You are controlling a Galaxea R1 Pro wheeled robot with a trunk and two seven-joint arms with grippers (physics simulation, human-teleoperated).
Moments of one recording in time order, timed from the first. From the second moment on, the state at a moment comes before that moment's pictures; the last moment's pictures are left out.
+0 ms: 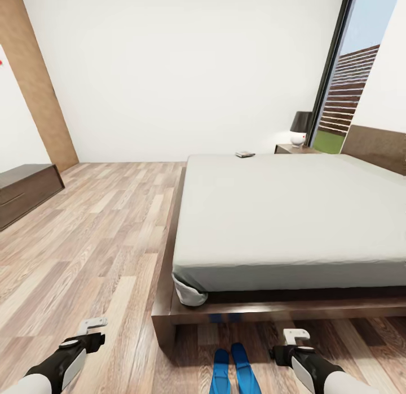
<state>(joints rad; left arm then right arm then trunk) -0.58 0.22 -0.03 -0.26 0.16 0.10 0.11 -0.62 -0.08 0.20 -0.12 -0.22 0.13 -0.02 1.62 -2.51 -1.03</state>
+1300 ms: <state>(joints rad) -0.58 0.22 -0.03 -0.26 0.16 0.10 0.11 -0.61 -0.07 0.20 -0.12 -0.21 0.13 -0.02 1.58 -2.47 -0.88</state>
